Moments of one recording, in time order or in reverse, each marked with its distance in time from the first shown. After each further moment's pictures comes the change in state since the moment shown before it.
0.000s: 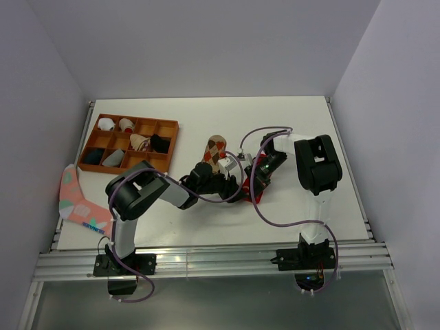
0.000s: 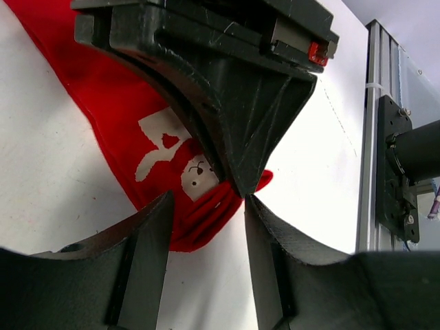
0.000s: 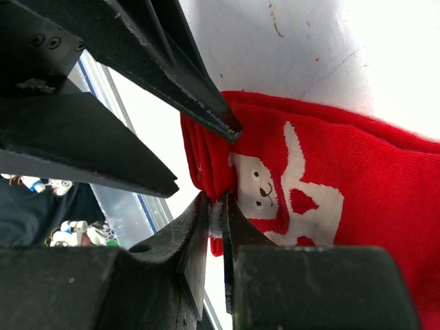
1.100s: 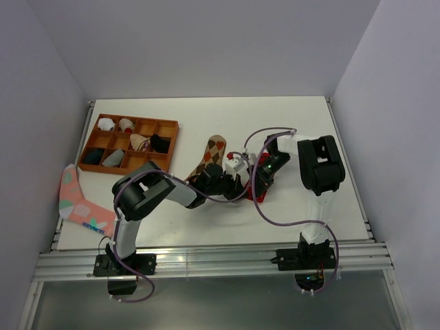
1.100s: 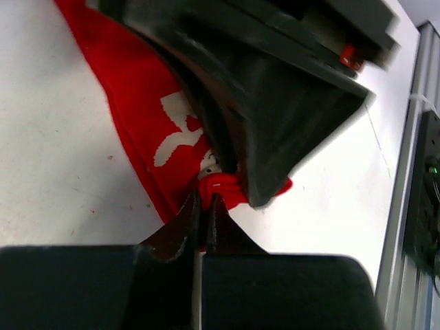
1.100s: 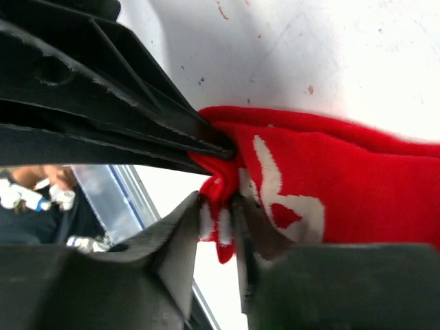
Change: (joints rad) left arm -0.053 0.045 0.081 -0.128 -0.128 -0.008; right arm -0.031 -0.004 -0.022 0.053 0.036 0.057
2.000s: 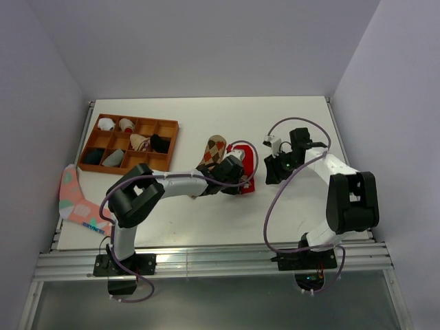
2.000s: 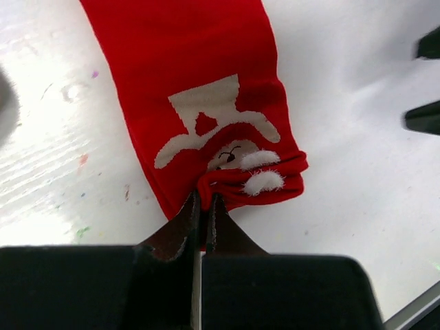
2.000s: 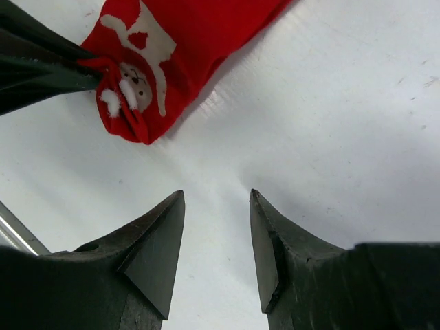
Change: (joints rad) left arm -0.082 -0.082 0.319 -0.830 -0.489 -0.225; right arm -0.142 -0.485 -0.303 0.453 0.248 0.163
